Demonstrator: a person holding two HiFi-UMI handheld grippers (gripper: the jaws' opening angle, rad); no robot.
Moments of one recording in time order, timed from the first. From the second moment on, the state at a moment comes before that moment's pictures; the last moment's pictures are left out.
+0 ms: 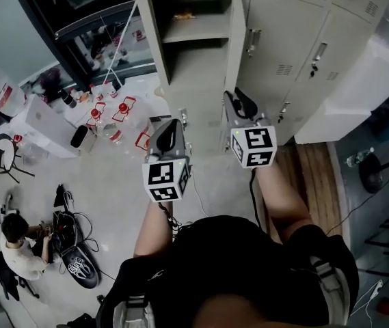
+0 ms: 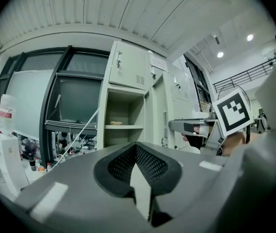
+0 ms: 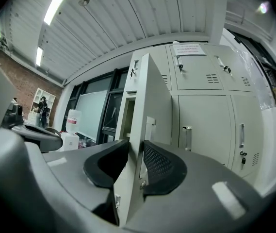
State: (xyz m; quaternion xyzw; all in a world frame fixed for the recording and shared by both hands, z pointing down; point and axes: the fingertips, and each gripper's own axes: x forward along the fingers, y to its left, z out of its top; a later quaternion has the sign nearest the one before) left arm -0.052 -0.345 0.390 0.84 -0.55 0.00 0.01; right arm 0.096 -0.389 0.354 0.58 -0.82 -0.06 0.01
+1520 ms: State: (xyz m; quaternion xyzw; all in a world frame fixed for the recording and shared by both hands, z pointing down) left arm -0.234 -0.391 0.398 0.80 -0.60 0.00 0.02; right arm -0.075 -0.547 0.352 0.64 -0.76 -0.02 0.05
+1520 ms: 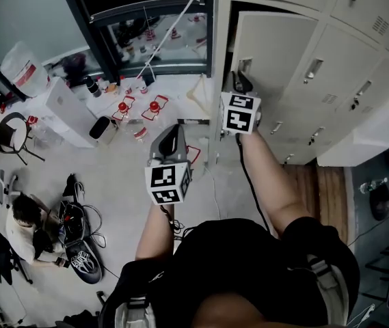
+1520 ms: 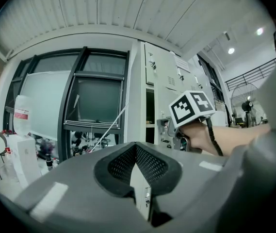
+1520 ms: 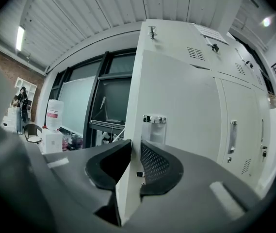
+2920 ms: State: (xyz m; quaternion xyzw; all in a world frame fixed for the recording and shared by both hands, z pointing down) left arm -0.244 -0.390 0.389 0.76 -0.65 0.02 0.01; right arm -0.064 -0.578 0.329 0.60 -0.80 -0.02 0.00
